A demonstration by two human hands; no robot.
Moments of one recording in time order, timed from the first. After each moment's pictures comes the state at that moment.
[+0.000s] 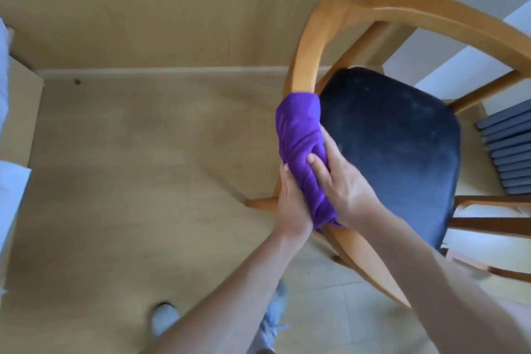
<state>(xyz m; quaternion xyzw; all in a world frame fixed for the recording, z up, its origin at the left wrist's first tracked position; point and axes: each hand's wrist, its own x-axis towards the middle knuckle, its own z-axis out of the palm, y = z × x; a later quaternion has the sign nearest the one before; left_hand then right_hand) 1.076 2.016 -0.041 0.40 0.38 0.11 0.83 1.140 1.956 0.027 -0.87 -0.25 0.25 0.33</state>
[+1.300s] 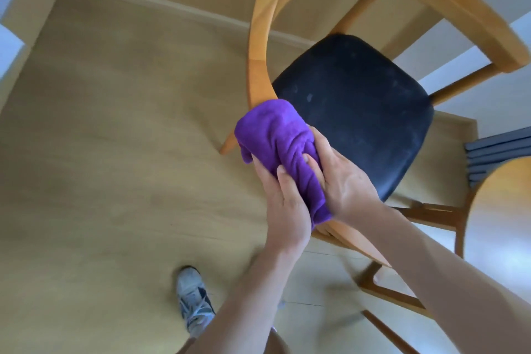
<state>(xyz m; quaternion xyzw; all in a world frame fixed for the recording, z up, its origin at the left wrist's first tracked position) 1.014 1.817 -0.009 0.49 0.45 0.29 0.69 1.118 1.778 0.028 -0.86 -0.40 0.27 0.17</state>
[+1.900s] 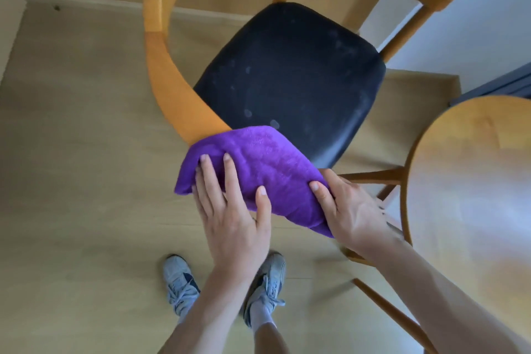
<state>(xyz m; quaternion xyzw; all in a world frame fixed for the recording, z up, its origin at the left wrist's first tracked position) 0.995 1.704 -0.007 0.83 0.45 0.19 0.25 1.147 1.580 0.026 -0.88 -0.36 0.27 0.17</state>
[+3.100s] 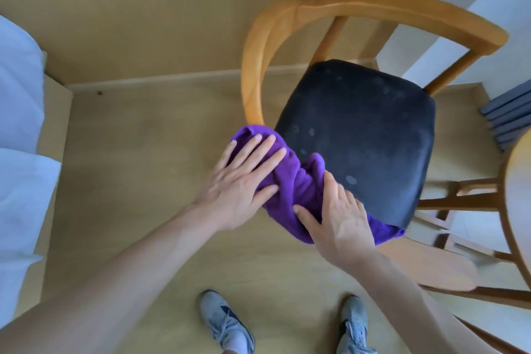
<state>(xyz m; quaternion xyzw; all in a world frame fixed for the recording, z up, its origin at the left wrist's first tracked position) 1.003 2.058 0.009 0.99 0.01 -0.04 0.12 1.067 1.836 0.034 -0.94 -0.24 0.19 0.17</state>
